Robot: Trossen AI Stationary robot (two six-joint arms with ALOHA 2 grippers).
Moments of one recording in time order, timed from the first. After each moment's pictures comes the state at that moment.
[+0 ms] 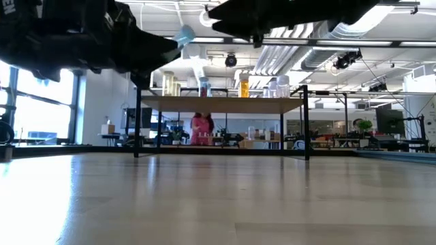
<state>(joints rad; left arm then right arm) 0.04 1.47 0.23 1.29 -0.06 -0.16 0.03 1.52 0.85 0.60 0.12 -0.03</state>
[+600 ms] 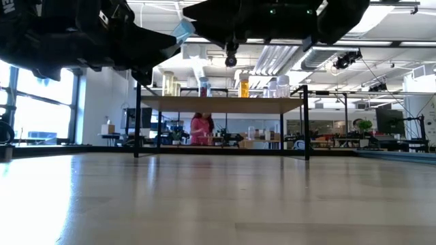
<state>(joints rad) 0.02 1.47 0.24 1.29 -0.03 -0.09 0.03 1.73 0.92 0.83 -0.07 -0.03</state>
